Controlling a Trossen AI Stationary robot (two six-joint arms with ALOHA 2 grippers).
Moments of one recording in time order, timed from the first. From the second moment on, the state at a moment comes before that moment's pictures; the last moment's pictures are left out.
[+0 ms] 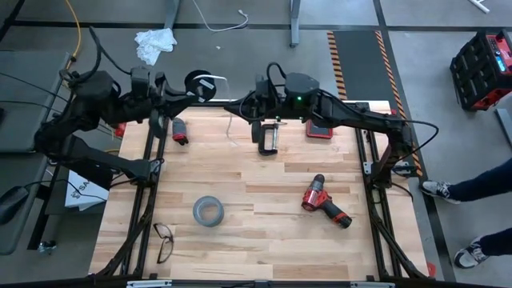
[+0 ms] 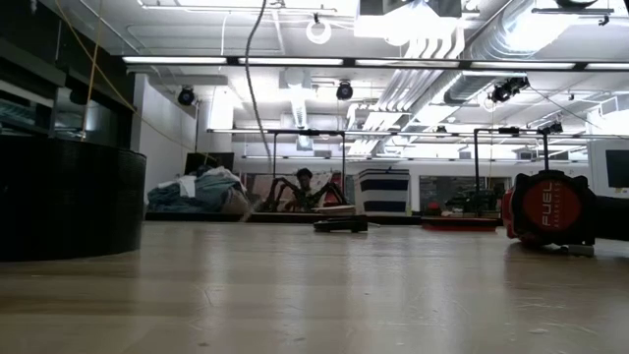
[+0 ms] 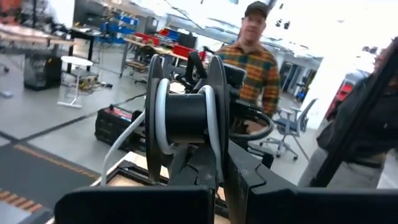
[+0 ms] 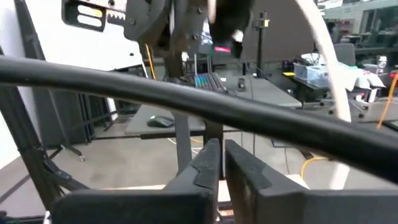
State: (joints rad) left arm 0.04 1.03 1.61 -0.51 -0.19 -0.26; right arm -0.14 1.77 1.91 -0.13 -0.12 0.04
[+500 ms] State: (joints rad) left arm 0.04 1.04 1.61 -0.34 -0.06 -0.23; right arm -0.09 1.73 1.91 -0.17 0.14 0.02
